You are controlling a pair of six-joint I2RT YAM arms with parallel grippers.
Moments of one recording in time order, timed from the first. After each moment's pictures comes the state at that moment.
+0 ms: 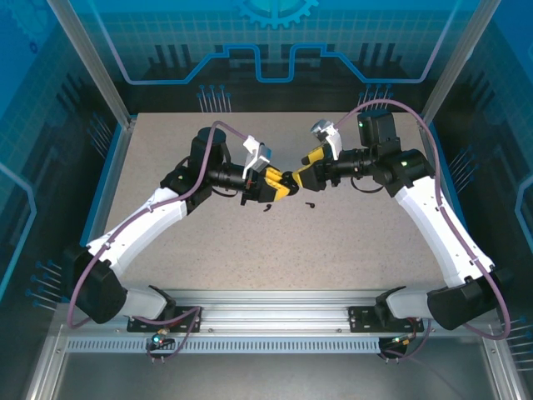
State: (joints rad) left arm -0.51 1.38 1.19 -0.13 1.09 0.07; right arm 0.37 1.32 1.47 -0.81 -0.80 -0.13
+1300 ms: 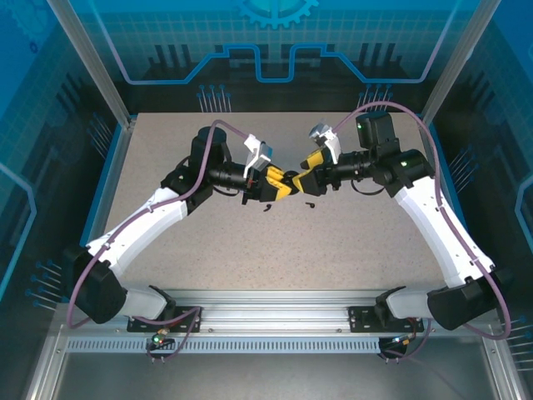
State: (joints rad) left arm -0.52 1.38 1.20 -0.11 1.09 0.04; right arm 0.38 1.33 1.48 -0.86 -0.83 -0.20
